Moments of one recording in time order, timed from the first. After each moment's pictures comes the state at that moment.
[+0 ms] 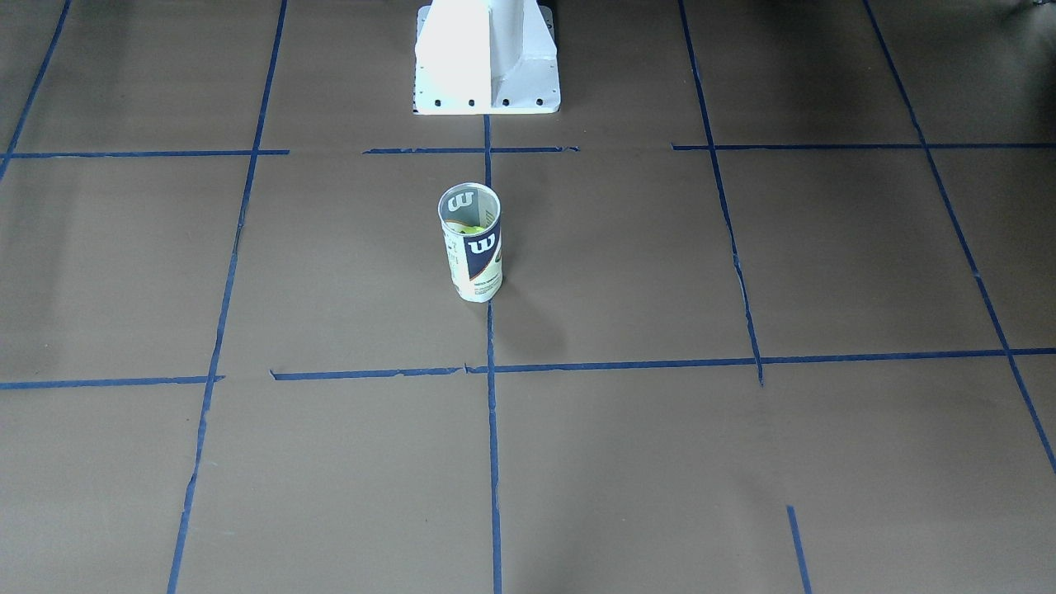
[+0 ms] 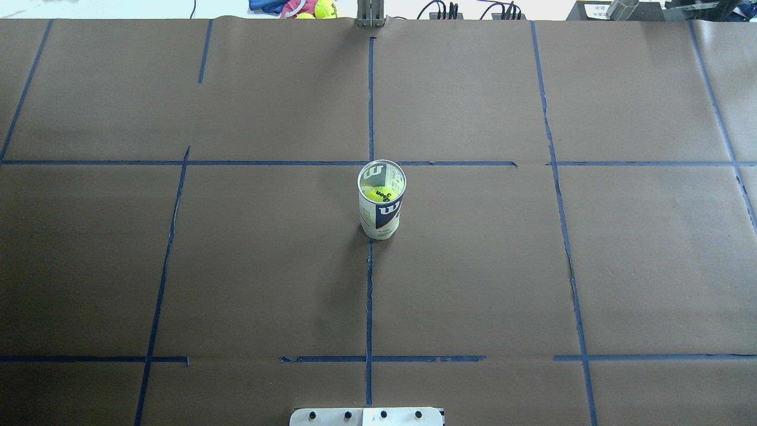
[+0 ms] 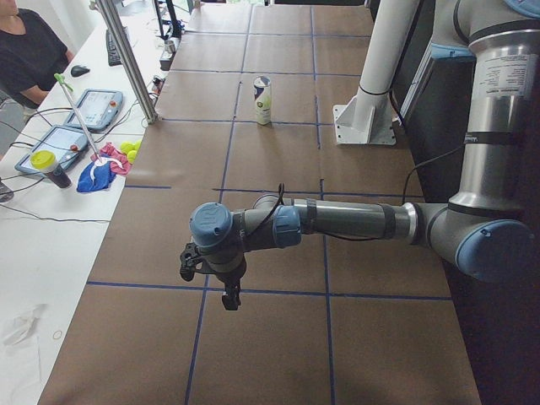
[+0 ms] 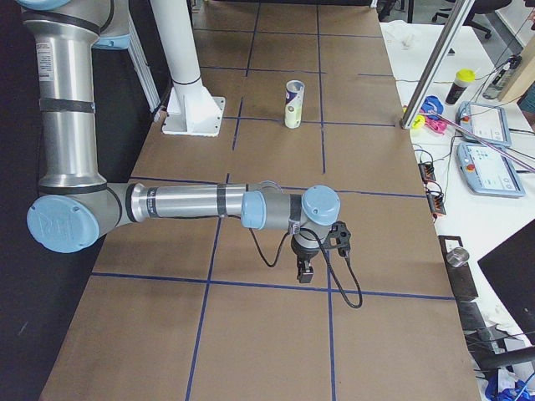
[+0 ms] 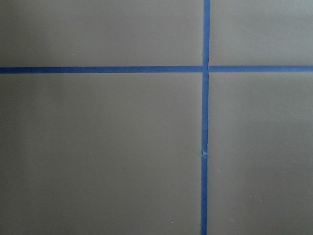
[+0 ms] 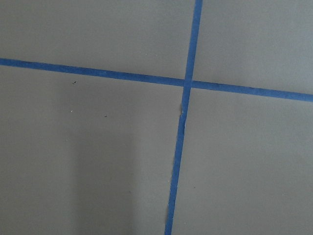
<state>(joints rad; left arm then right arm) -1.62 -1.57 -1.62 -1.38 -2.35 0.18 1.52 -1.58 1.65 -1.66 2.35 -0.09</state>
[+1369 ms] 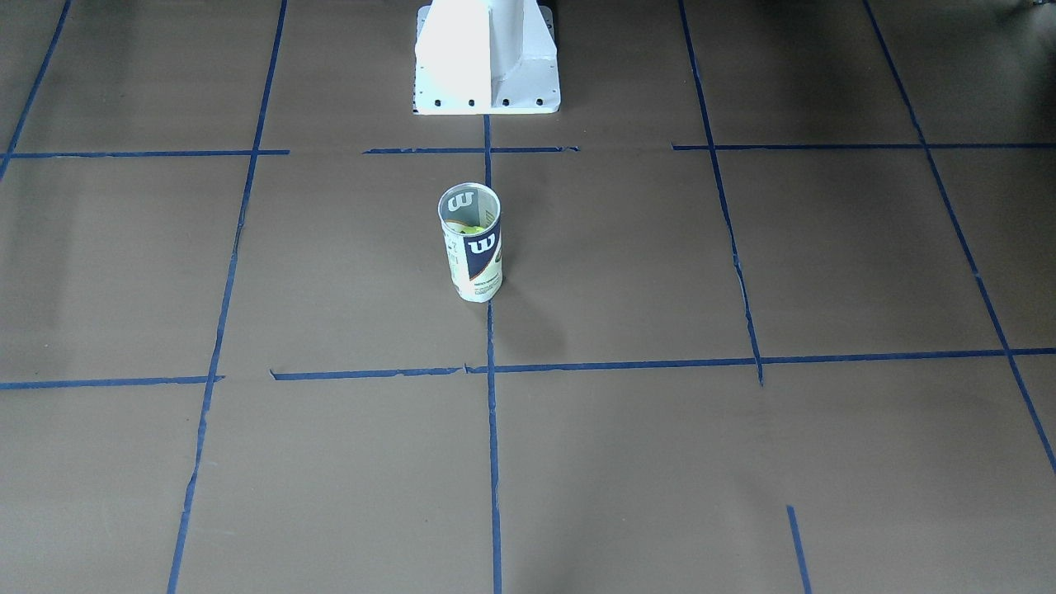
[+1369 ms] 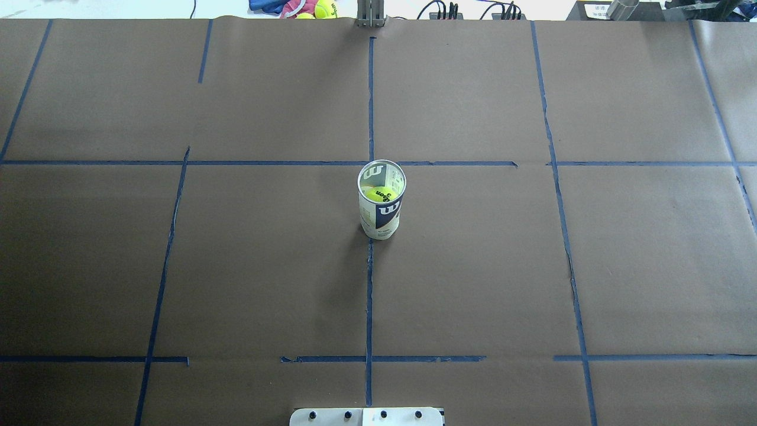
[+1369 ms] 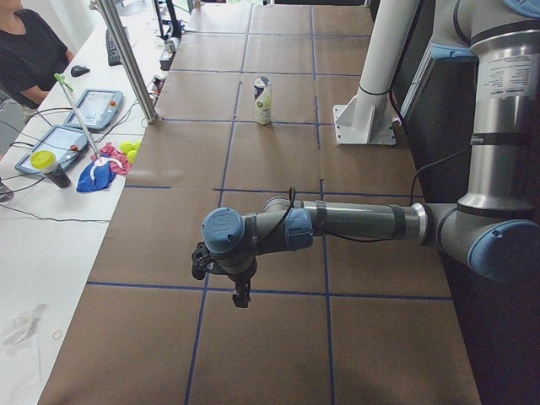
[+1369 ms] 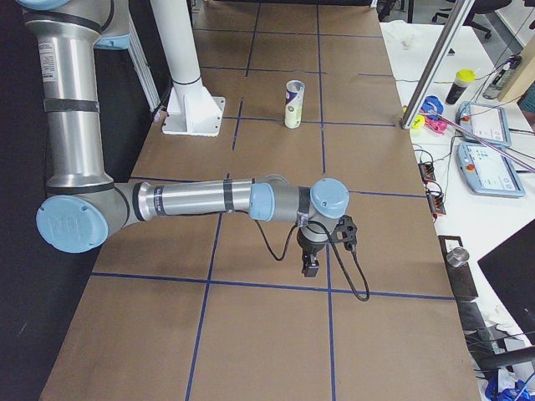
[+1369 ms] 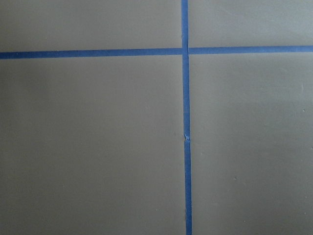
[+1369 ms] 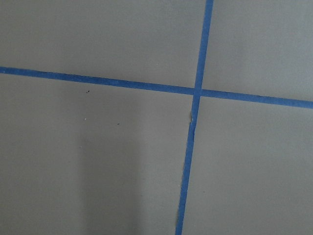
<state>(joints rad) -1.62 -1.53 -1.65 -1.38 -2.41 0.19 1.52 -1.53 1.65 -1.75 2.37 -0.12</state>
